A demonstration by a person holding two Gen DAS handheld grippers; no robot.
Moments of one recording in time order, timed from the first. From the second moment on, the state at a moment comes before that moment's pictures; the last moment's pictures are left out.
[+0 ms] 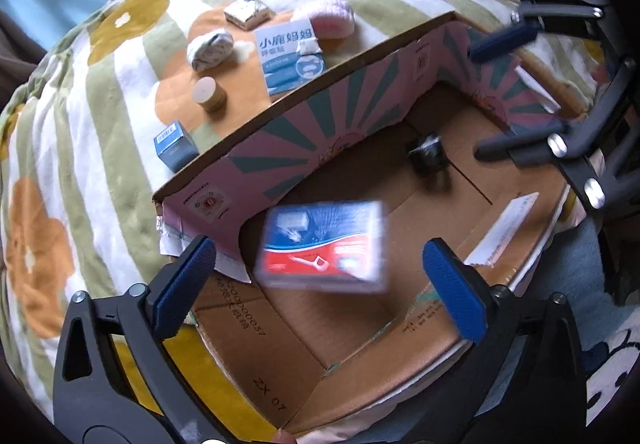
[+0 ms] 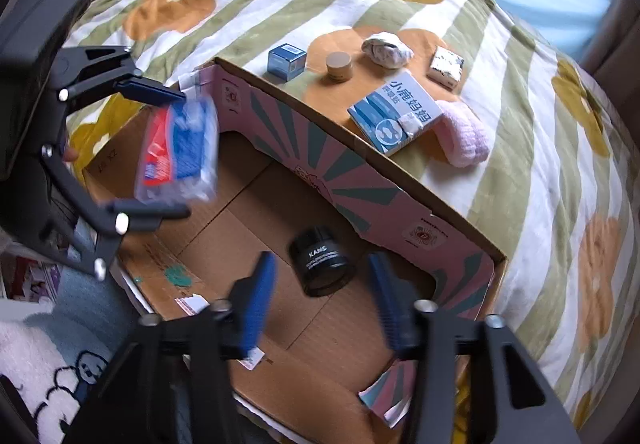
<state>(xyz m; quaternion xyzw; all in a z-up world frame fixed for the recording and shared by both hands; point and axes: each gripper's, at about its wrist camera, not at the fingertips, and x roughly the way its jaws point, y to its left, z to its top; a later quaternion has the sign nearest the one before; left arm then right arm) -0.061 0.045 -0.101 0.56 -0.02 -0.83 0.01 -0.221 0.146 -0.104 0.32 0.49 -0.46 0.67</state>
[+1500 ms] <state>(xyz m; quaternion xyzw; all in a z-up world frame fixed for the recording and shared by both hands) -0.072 -0.042 -0.034 0.51 0.04 -0.86 0.09 -0.248 0.090 -0.039 0.39 0.38 -0.55 0.64</state>
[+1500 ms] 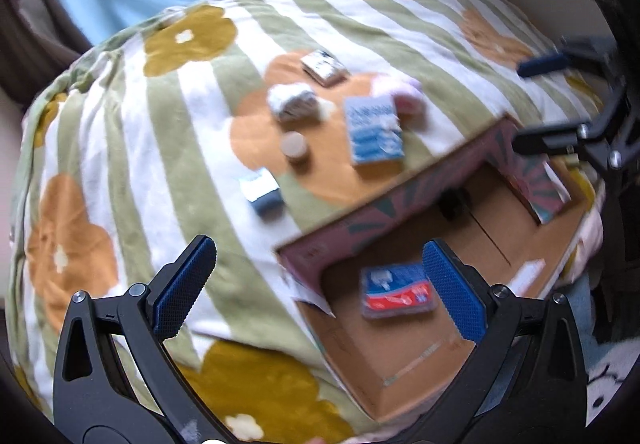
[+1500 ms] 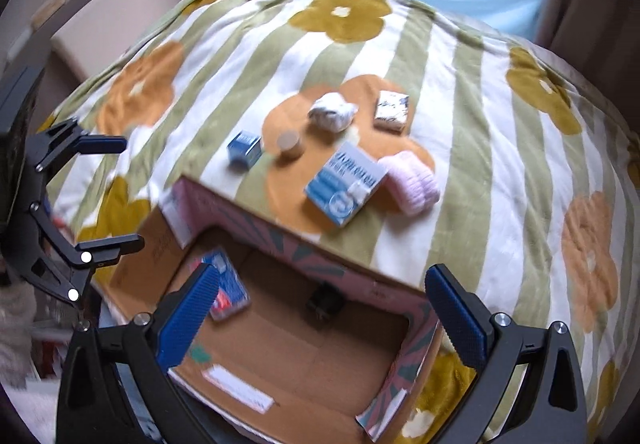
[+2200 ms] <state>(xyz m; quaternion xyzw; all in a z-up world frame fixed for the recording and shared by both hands) -0.139 -0.152 -0.141 0.52 0.18 -0.82 0.16 -0.256 -0.016 -0.136 0.55 0.28 -0.60 0.51</state>
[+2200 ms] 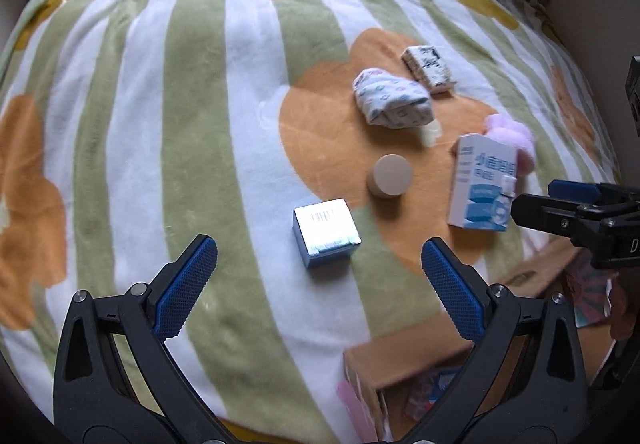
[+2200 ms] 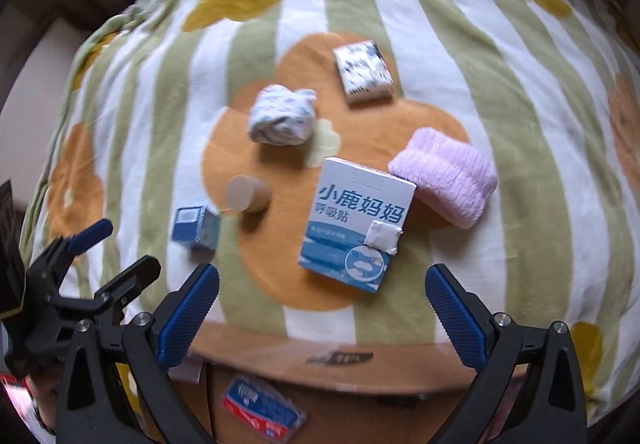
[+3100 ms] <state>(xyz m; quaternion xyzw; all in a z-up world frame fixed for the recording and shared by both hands) -0.176 -0.165 -0.197 0.54 0.20 -0.80 0.19 -0.252 -0.048 -0.178 0.56 0.33 -0.65 0.41</state>
